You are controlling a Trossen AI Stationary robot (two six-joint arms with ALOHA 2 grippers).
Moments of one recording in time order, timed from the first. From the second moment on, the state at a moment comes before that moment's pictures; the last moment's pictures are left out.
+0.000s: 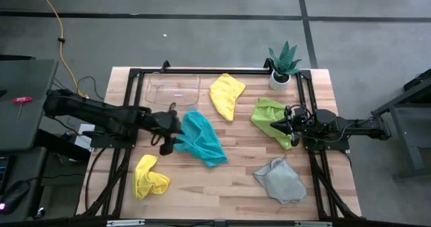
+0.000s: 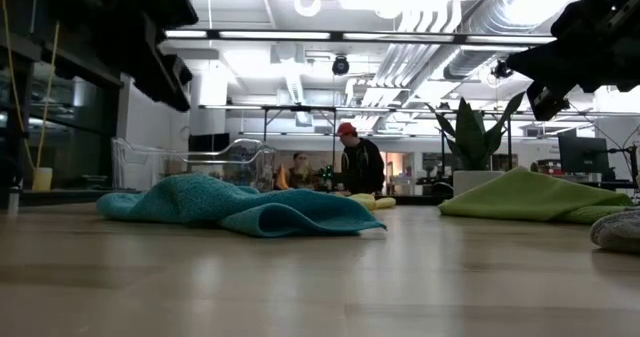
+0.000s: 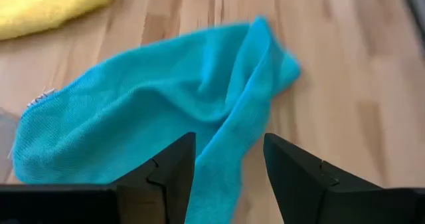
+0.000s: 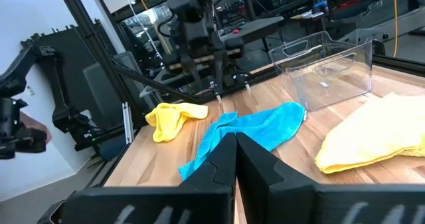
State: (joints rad) left arm 0.01 1.06 0.61 -0.39 0.02 -0.15; right arm 0.00 0.01 0.01 0.01 0.00 0.36
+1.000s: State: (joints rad) left arm 0.14 1.39 0.61 -0.49 0.04 0.05; right arm 0.00 0.01 0.01 0.01 0.00 0.36
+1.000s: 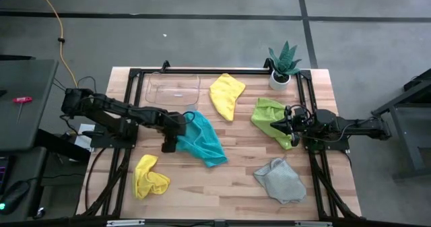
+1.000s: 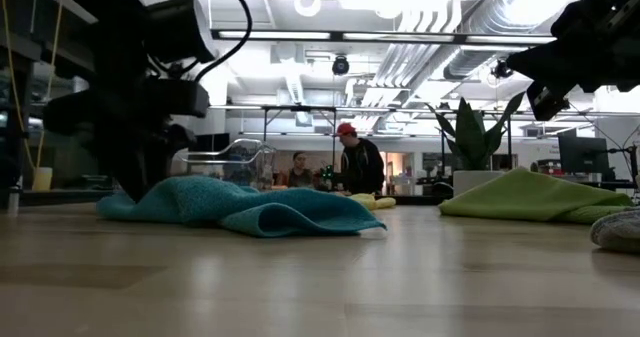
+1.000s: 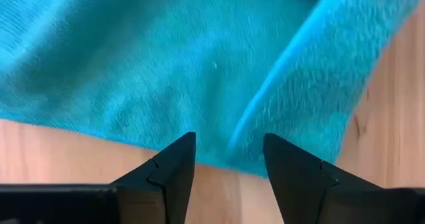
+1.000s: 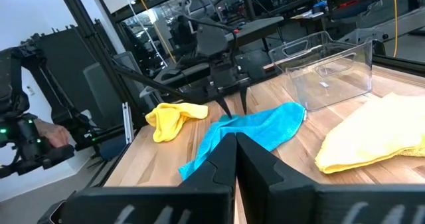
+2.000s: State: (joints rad) left arm 0.16 1.39 0.61 -0.57 0.26 0.07; right arm 0.00 0.01 0.01 0.01 0.00 0.36
